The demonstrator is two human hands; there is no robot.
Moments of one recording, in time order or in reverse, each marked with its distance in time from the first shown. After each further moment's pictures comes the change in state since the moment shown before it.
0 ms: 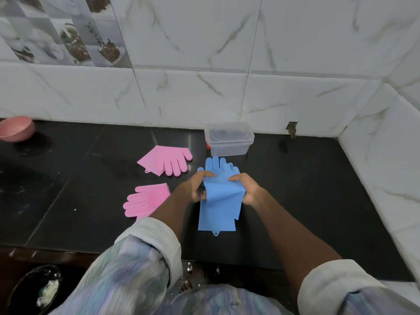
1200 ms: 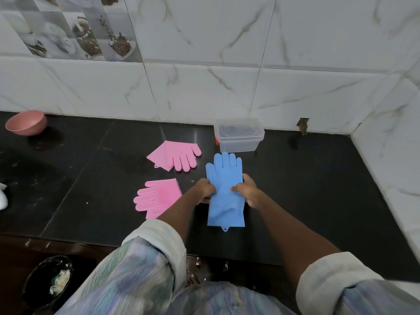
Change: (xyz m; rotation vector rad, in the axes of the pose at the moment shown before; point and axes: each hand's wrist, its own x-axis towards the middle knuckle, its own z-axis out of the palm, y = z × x) left_hand 0.016 -0.023 -0.023 0.560 0.206 0.096; right_hand 0.012 0.029 0.020 -0.518 0.232 -0.174
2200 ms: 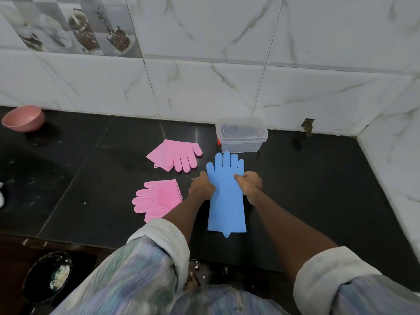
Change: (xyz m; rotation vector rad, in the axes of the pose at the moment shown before) left_hand 0.007 0.011 -0.003 0.499 0.249 0.119; right_hand 0.026 -0.015 0.003 -0.240 0.294 -0.071
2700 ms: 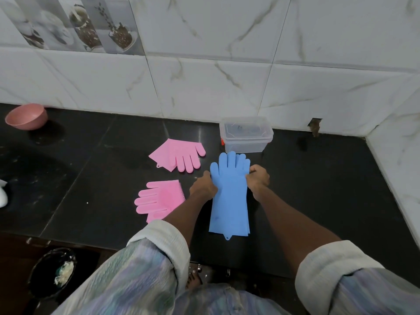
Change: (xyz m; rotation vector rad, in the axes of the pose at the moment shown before) left_hand 0.011 -0.005 -0.001 0.102 -0.004 0.040; right_hand 0.021 -0.007 -0.003 -0.054 0.092 -0.027
